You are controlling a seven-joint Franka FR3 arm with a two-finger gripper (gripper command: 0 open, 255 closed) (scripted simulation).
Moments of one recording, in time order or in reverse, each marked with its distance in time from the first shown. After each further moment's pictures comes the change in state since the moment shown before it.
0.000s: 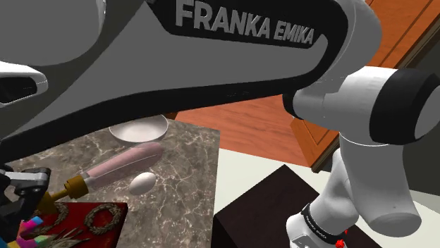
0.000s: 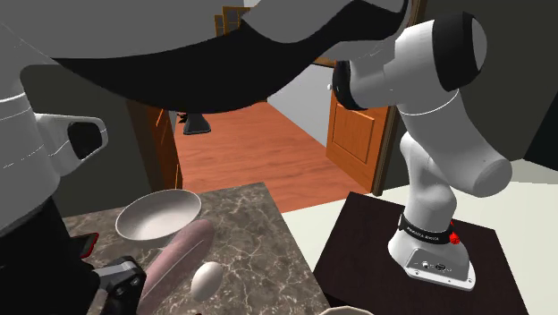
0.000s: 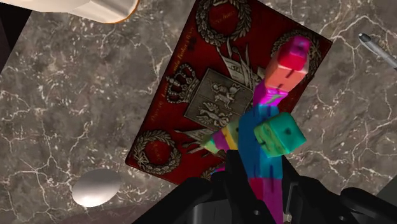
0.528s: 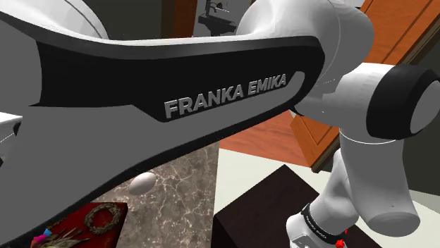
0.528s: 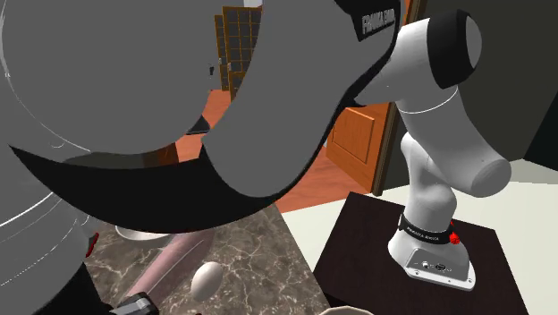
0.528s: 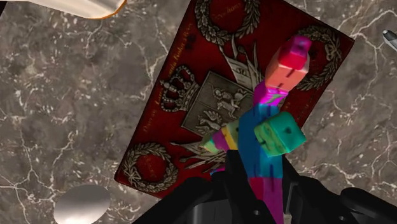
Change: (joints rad) arm -0.037 -0.013 0.002 -0.142 0.002 0.121 0.016
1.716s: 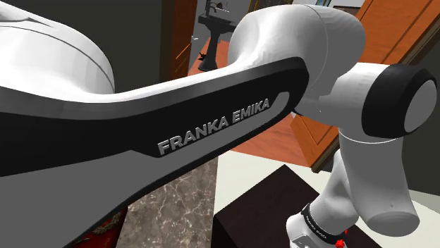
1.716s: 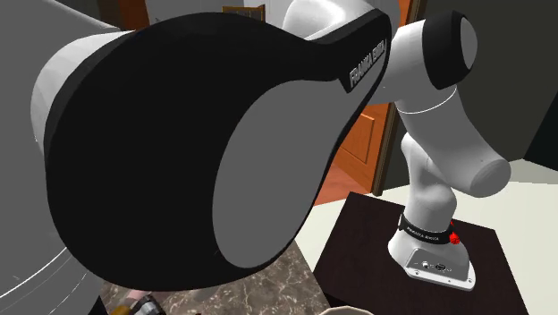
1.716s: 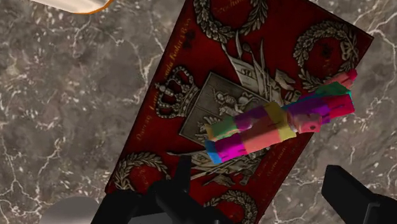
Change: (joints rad) arm -0.014 0.006 -0.004 -0.068 -0.006 0.070 0.008
